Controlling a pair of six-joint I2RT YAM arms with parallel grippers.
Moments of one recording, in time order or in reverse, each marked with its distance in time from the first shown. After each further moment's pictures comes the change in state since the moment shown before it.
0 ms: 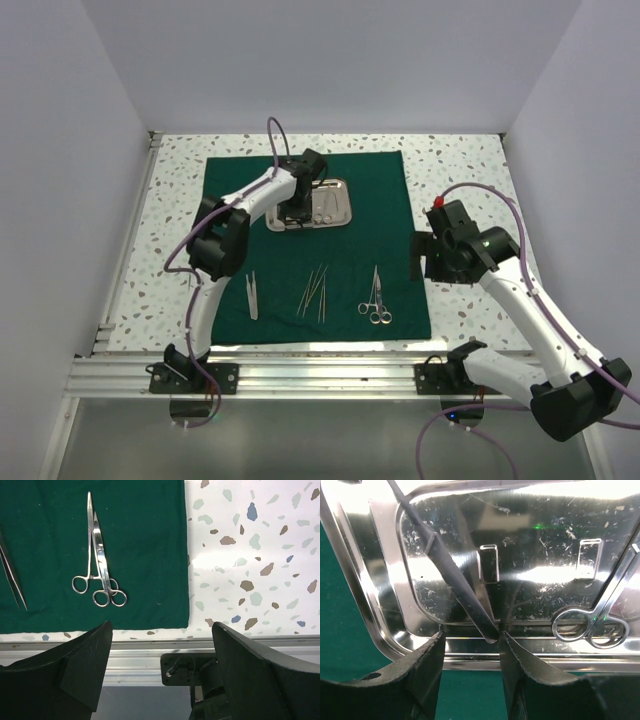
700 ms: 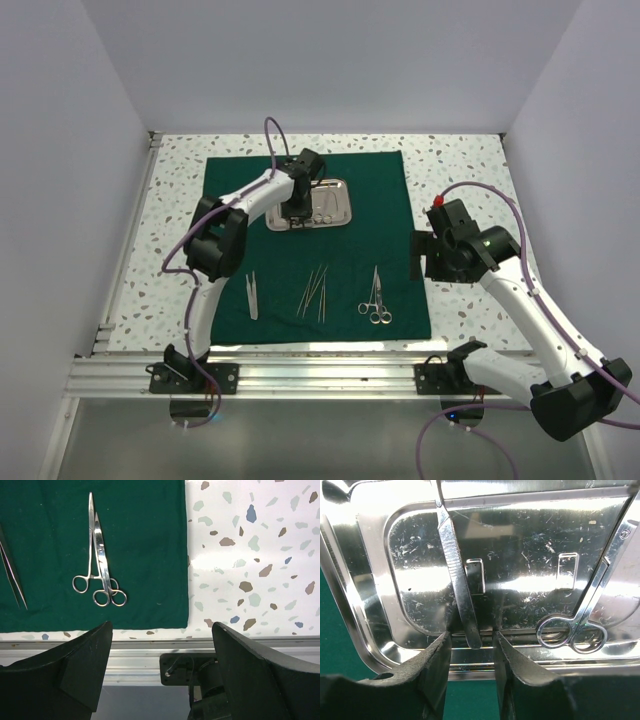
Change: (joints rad) left arm 0.011 -0.024 -0.062 0.116 0.032 -0.002; right arm 0.000 0.005 0.012 -0.006 0.000 -0.013
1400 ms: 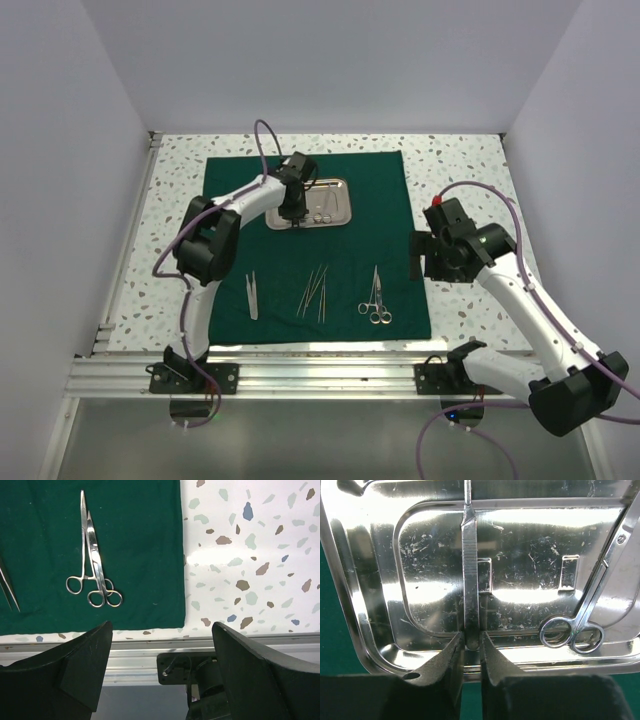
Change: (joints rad) left arm 0.022 -0.077 -0.163 0.169 0.023 -0.008; right arm 0.000 0.024 0.000 -0.003 0.010 0.000
